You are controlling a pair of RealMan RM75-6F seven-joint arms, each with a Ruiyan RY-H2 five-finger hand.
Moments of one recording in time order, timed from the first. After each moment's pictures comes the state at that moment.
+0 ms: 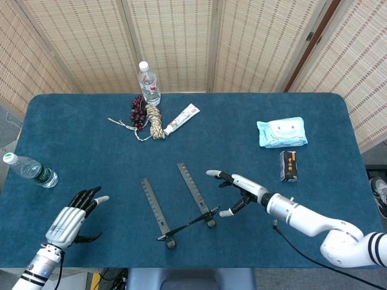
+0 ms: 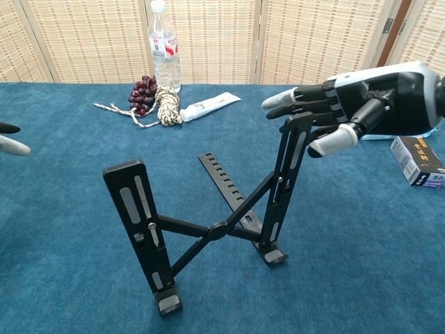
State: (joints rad) left arm -0.30 -1.17 0.12 -1.77 1.55 1.31 0.02; right arm 0.92 -1.06 -0.02 -1.77 -1.49 0.66 1.16
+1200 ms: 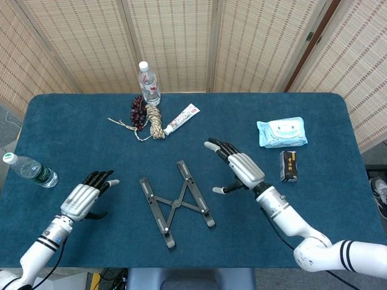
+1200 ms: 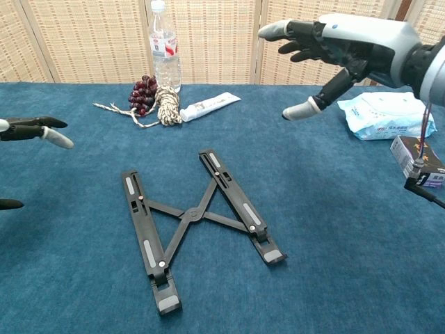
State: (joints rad) left arm -0.48 -1.25 -0.01 -1.52 1.52 1.05 -0.01; right arm 0.78 -1.28 0.10 -1.72 -1.28 1.06 0.26
